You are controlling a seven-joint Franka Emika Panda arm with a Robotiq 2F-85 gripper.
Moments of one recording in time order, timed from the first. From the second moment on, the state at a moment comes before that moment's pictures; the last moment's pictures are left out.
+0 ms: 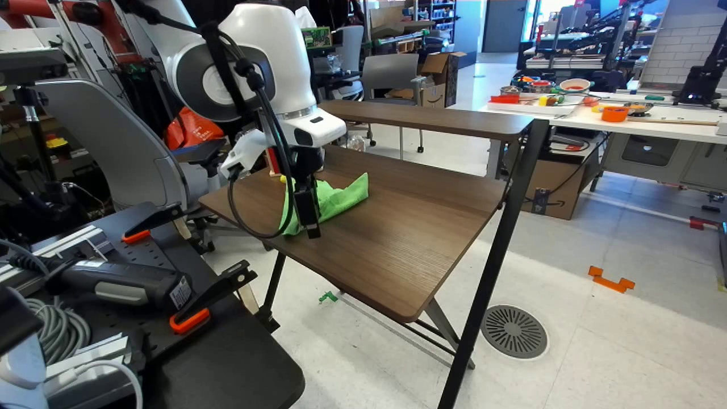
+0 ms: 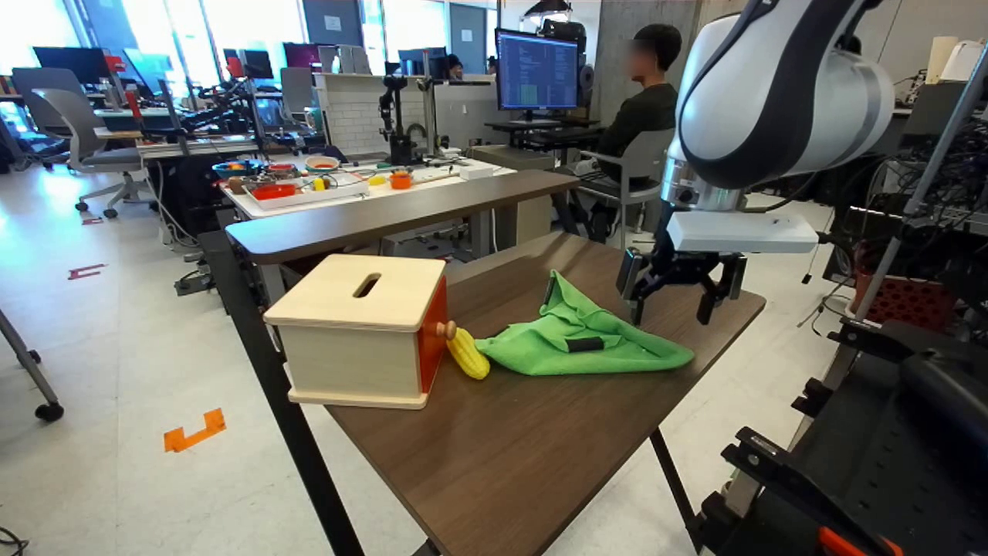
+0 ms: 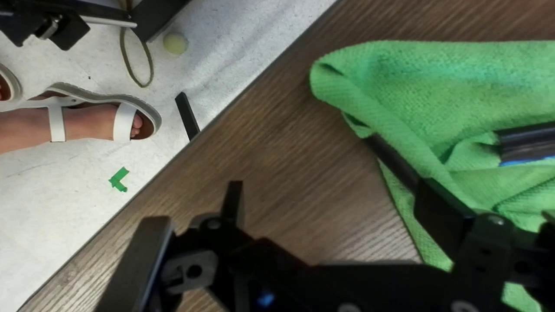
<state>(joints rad) 0.07 0.60 -0.11 -2.25 0.13 2.87 0.45</state>
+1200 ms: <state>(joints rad) 0.07 0.65 -0.09 -2.23 0.15 2.88 0.44</state>
